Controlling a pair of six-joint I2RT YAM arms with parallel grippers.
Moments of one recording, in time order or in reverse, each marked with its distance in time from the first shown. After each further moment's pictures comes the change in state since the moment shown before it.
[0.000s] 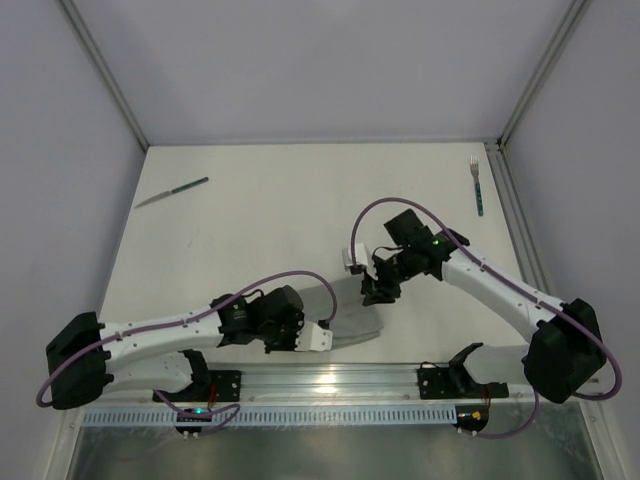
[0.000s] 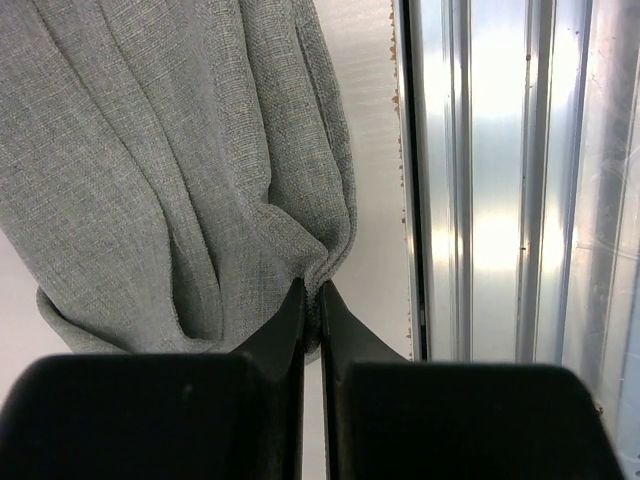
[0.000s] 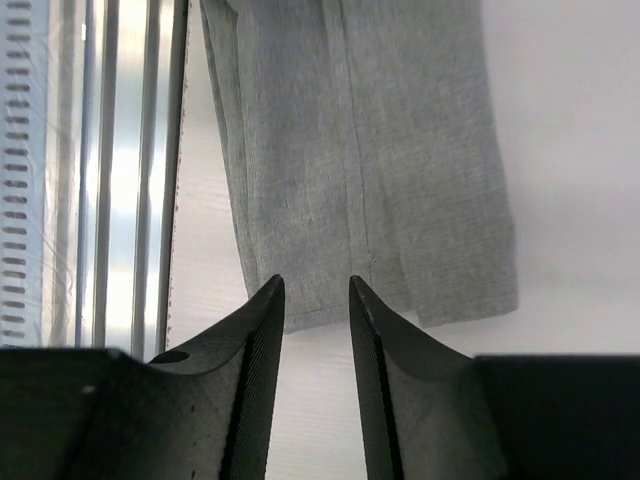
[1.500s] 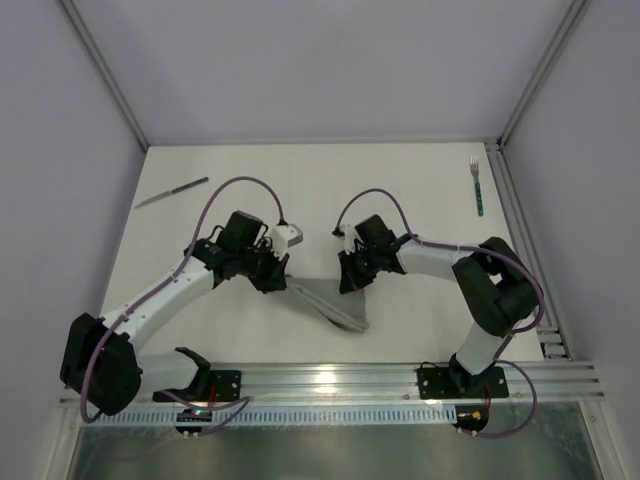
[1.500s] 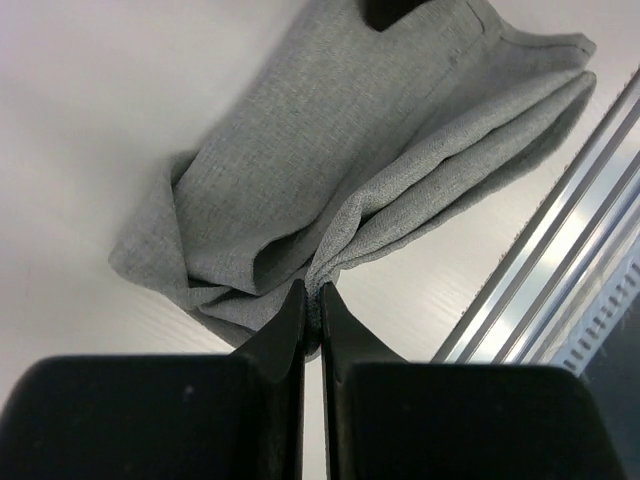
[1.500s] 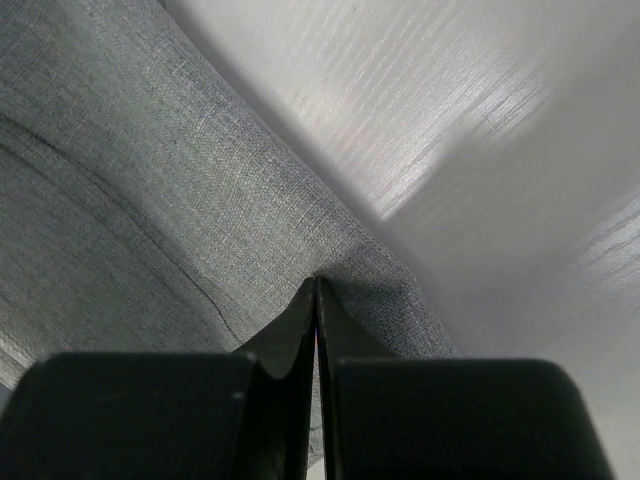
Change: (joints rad) left arm 0.586 0.119 0.258 -0.073 0.254 -0.350; right arm 0.026 0.435 -0.012 0.565 0.268 1.048
